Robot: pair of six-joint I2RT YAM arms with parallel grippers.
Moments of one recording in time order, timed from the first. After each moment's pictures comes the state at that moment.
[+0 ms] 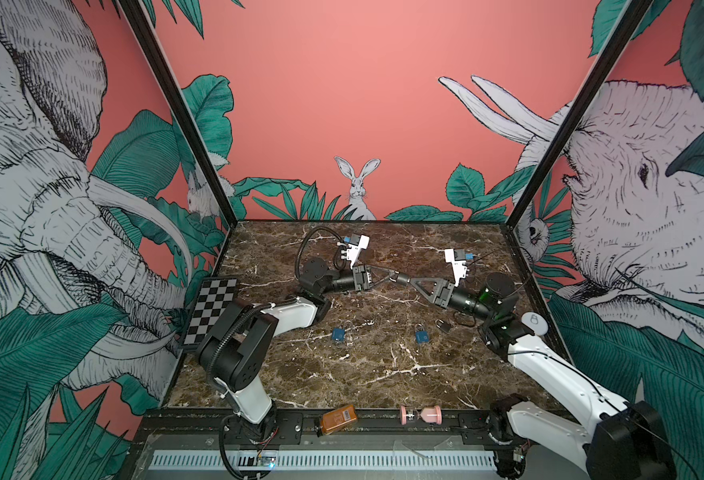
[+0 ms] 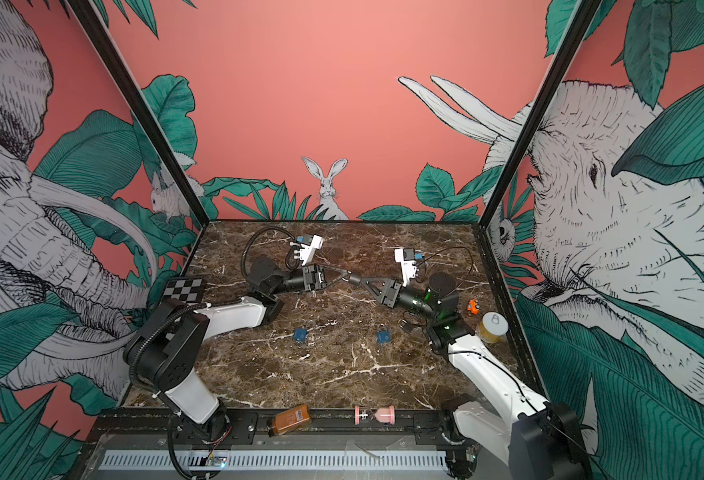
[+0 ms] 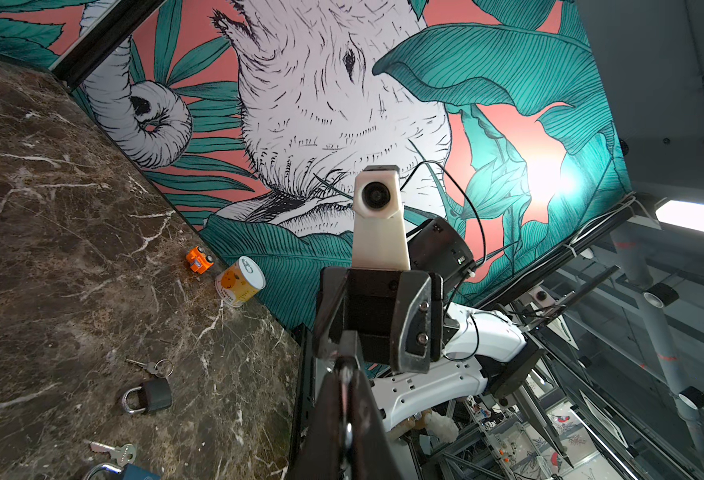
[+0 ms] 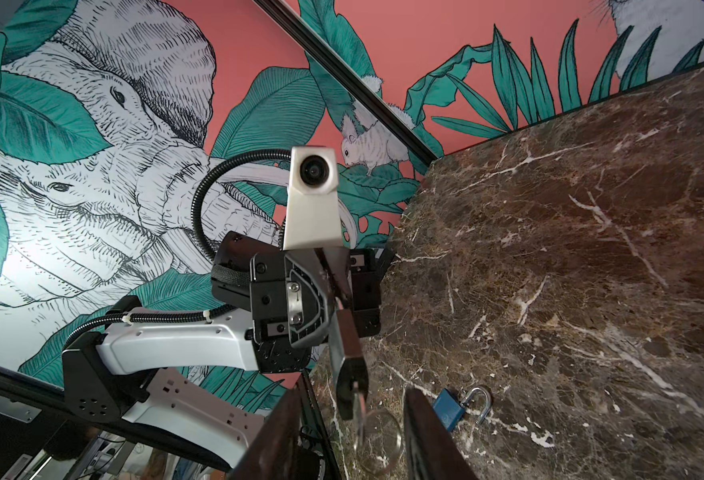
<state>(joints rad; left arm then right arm) -0.57 1.68 0.84 1.18 0.98 -1.19 0.37 1.05 0.60 0.42 -0.76 0.84</state>
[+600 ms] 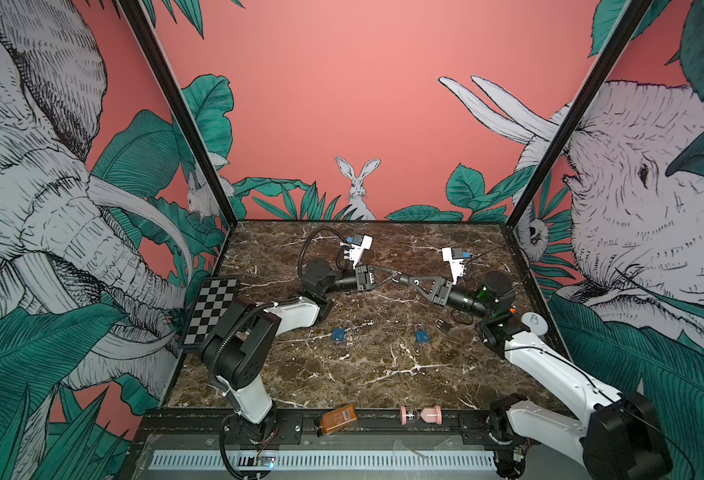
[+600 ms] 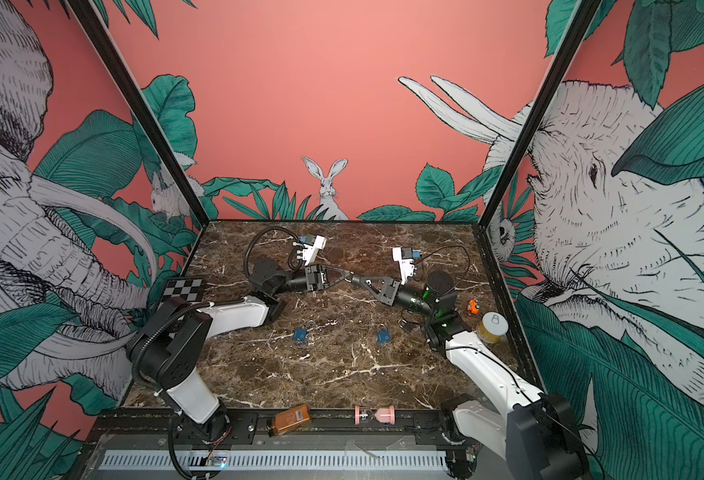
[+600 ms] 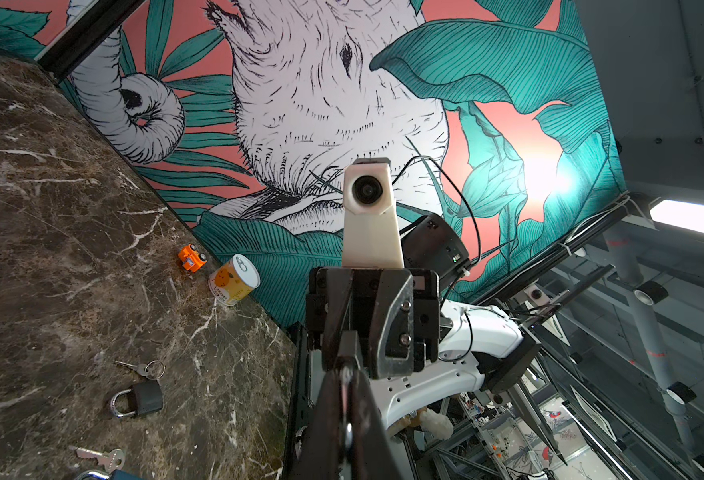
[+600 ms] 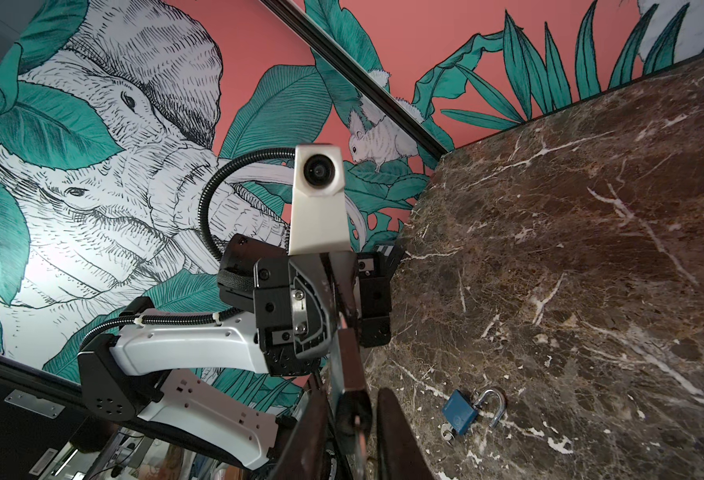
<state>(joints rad) -0.58 1.70 0.85 1.18 0.98 -1.20 0.37 1.09 0.60 0.49 -0.79 0.89</state>
